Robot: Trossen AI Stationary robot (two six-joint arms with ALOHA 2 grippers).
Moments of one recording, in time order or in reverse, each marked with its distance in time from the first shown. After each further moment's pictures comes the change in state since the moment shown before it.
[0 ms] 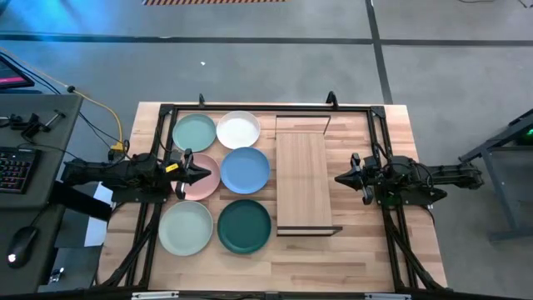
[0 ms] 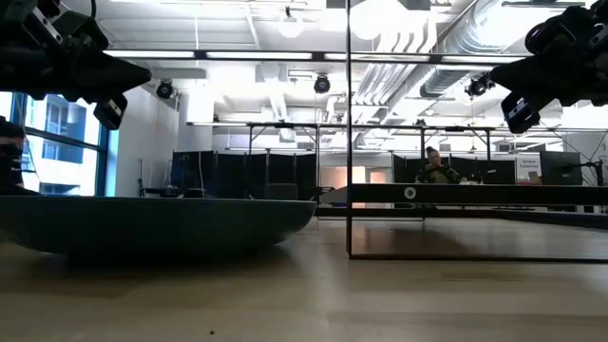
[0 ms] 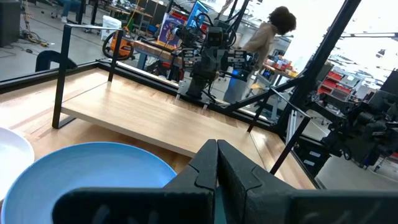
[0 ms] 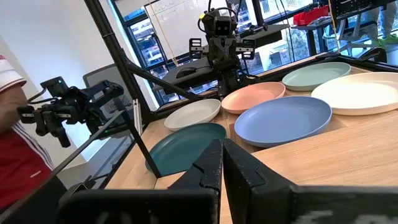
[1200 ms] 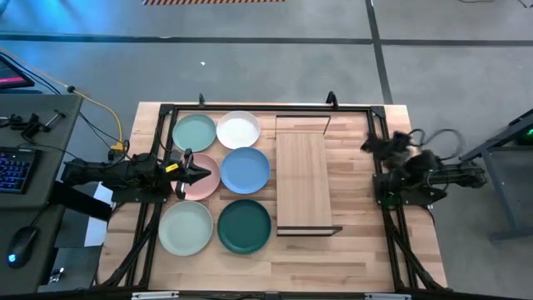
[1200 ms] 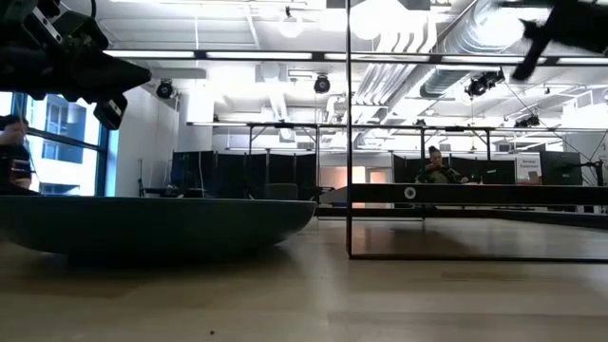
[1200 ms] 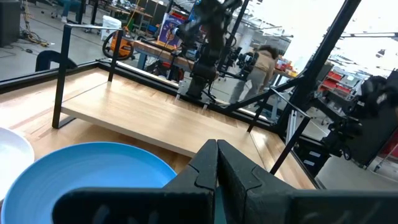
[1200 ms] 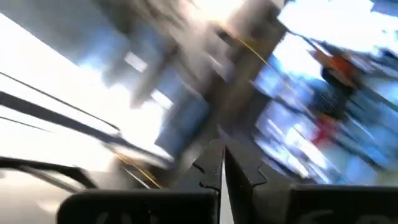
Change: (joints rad) left arm 0.000 0.000 0.000 0.000 0.000 0.000; right arm 0.000 0.089 0.011 0.883 0.466 0.417
